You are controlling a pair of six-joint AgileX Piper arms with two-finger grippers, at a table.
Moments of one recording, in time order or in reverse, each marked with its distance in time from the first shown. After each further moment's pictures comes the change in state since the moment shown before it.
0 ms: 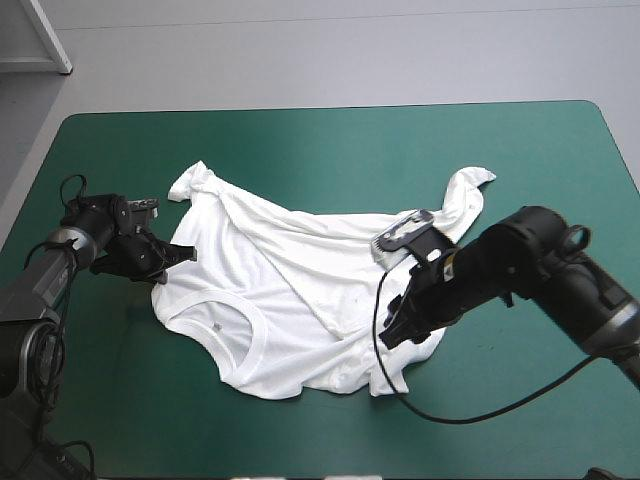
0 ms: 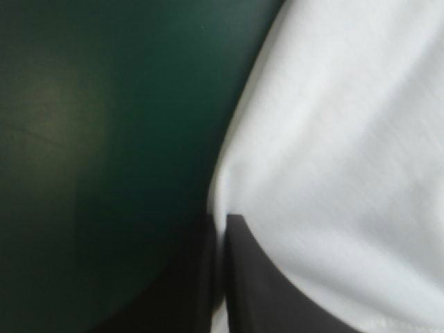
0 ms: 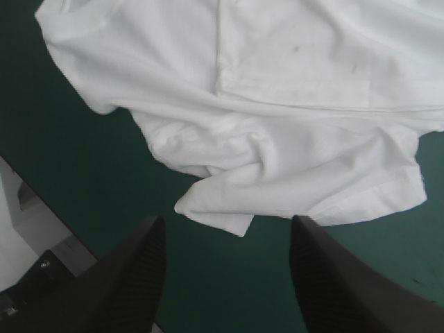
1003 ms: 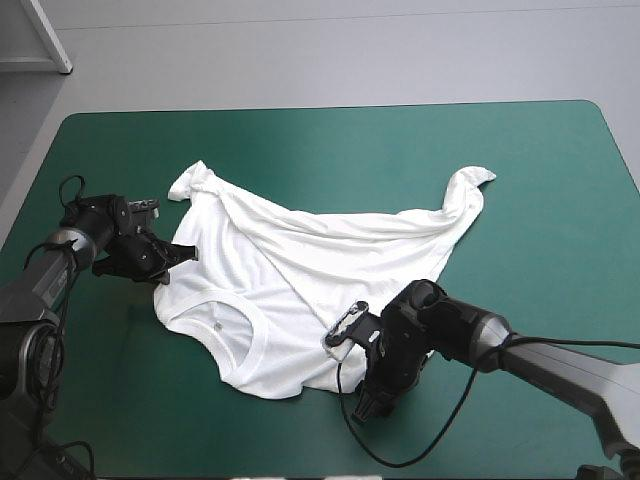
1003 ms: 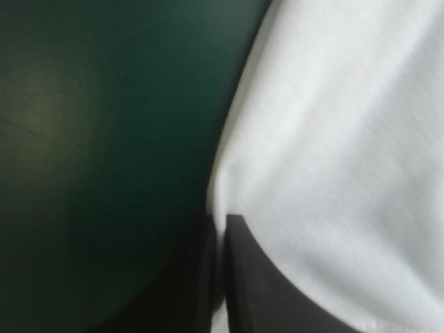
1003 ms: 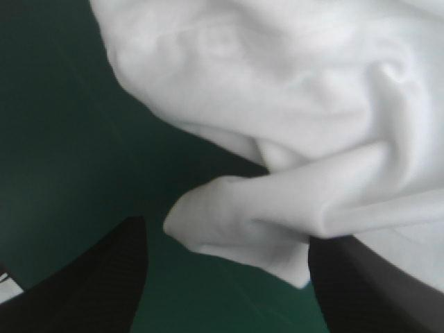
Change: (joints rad) left arm -0.001 -0.006 0.008 -0.031 -0.006 0.000; right arm 0.236 0.247 0.307 -0.073 -0.261 0.000
